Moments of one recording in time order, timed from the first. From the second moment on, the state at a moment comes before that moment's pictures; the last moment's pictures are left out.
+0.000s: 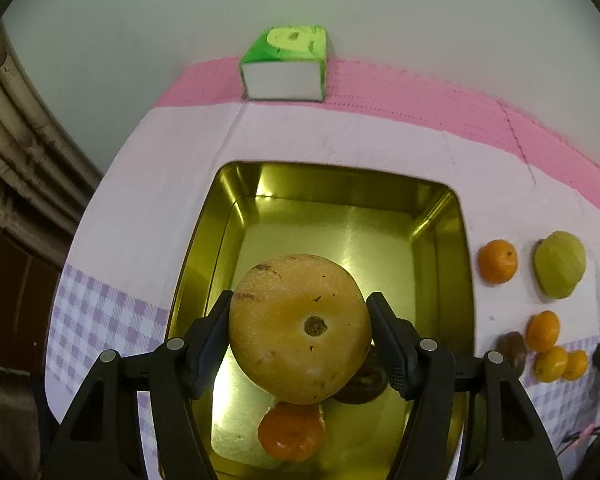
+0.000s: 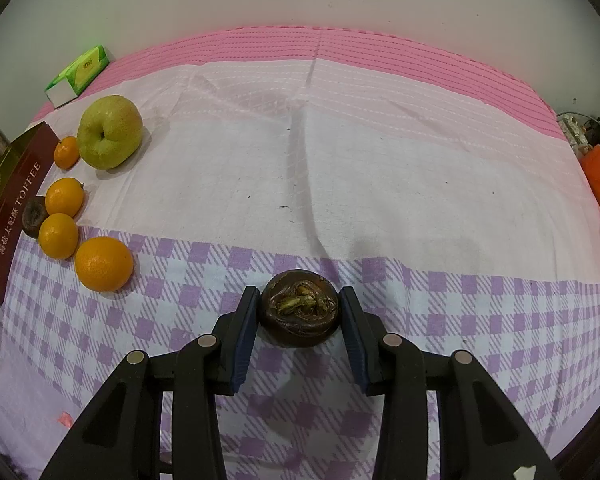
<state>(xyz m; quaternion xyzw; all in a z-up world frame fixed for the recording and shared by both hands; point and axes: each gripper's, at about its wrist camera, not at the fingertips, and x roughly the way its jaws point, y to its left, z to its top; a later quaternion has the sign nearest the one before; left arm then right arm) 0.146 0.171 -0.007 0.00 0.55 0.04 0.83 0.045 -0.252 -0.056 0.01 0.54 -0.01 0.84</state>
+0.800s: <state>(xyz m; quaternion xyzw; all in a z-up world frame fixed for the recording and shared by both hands) 0.151 0.178 -0.035 0.01 0.58 0.05 0.82 0.045 -0.251 -0.055 0.01 0.54 -0.01 0.84</state>
